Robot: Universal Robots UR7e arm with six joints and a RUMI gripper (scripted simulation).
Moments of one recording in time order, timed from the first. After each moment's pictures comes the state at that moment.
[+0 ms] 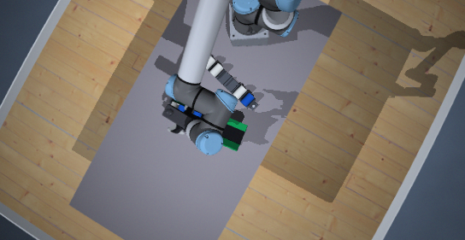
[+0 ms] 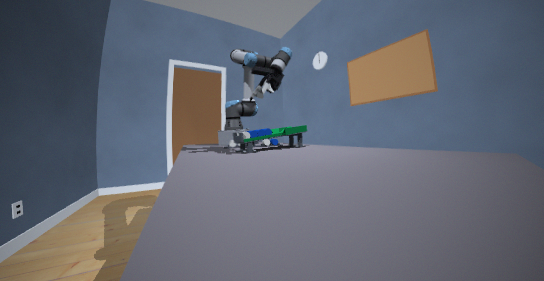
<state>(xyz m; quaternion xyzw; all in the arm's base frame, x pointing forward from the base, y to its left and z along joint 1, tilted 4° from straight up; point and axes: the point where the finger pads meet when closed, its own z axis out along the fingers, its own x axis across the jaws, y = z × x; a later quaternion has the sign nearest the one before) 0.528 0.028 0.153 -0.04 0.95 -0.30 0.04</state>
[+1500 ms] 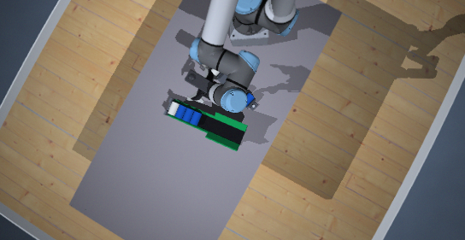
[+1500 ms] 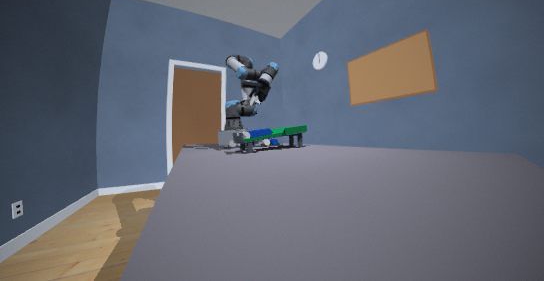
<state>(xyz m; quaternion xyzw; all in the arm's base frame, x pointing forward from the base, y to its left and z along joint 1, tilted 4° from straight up) 0.383 0.010 0.122 -0.04 0.95 -0.30 0.03</state>
